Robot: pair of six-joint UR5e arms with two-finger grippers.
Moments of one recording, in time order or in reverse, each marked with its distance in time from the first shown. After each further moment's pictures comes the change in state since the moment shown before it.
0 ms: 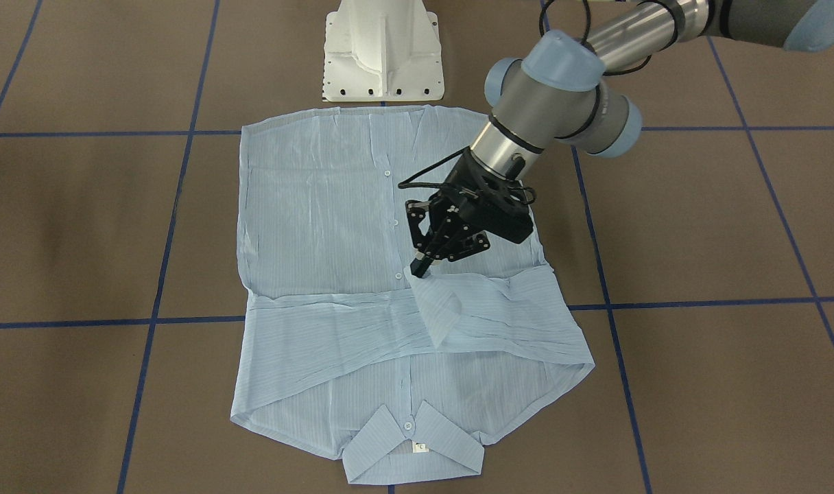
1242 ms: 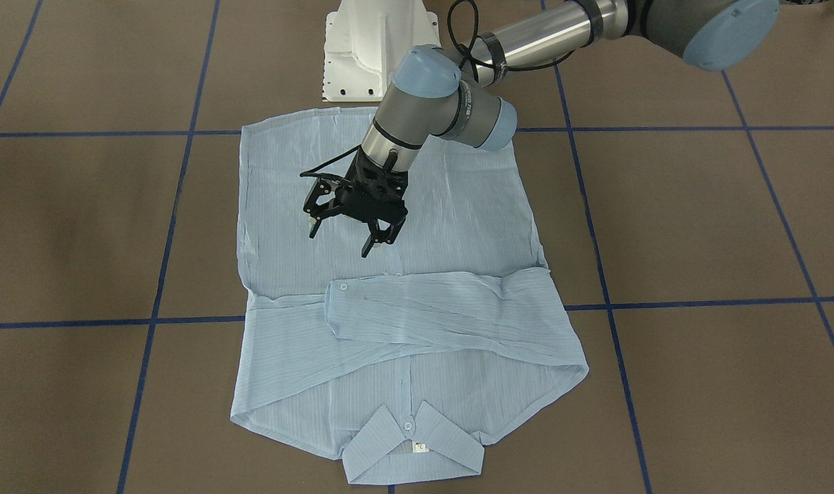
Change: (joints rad) left arm 0.174 -0.084 0.093 0.065 0.117 0.067; right arm -0.050 -0.003 0.066 0.006 -0.015 0.169
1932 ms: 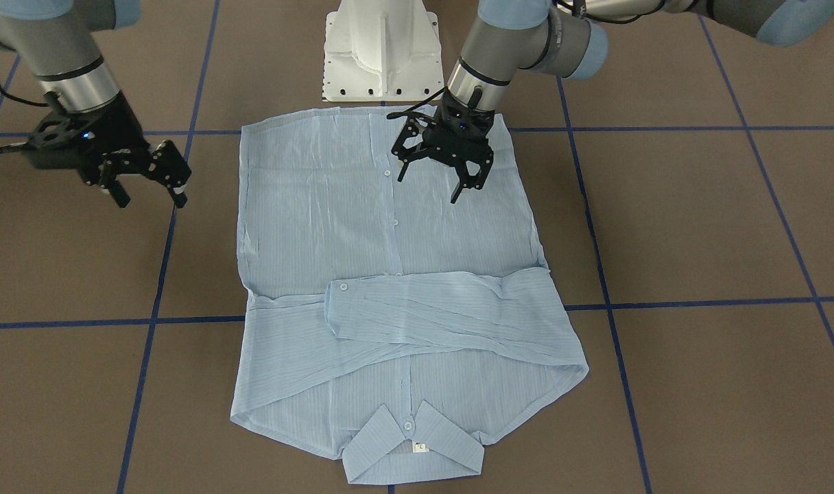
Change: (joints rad) left arm -0.003 0.349 -0.484 0.288 -0.059 0.102; right arm -0.600 -0.122 0.346 0.021 -0.484 0.694
